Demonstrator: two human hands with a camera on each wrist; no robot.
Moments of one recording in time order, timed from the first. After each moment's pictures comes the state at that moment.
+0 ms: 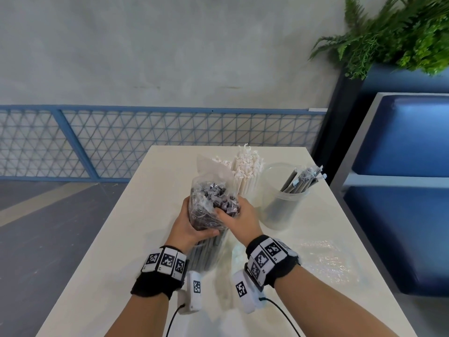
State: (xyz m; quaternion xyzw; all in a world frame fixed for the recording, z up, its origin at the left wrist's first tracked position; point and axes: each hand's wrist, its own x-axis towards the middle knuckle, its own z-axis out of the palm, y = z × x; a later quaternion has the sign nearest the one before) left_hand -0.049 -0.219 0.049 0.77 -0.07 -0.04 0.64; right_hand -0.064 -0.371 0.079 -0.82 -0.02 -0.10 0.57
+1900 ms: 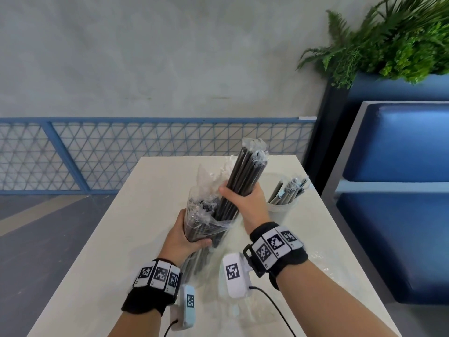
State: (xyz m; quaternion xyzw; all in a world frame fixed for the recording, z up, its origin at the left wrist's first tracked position) left_hand -0.045 -0.240 0.056 0.80 -0.08 -0.02 0.59; right_hand -0.035 -0.411 0.127 -0.63 0.04 -0.13 0.77
